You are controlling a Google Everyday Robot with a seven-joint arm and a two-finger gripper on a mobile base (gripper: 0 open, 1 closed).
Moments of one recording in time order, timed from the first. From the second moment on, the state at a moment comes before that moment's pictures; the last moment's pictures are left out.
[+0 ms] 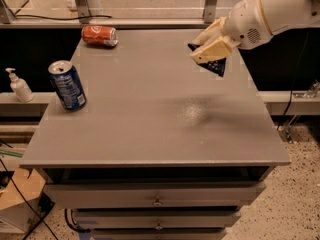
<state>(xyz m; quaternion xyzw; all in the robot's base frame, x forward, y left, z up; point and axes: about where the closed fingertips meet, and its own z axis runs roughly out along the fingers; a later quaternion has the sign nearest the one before) 0.591 -0.105 0.962 -0.59 0.68 0.18 0.40</state>
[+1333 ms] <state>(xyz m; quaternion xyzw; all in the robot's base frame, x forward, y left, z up) 0.569 0.101 0.908 -0.64 0.52 0.42 0.37</state>
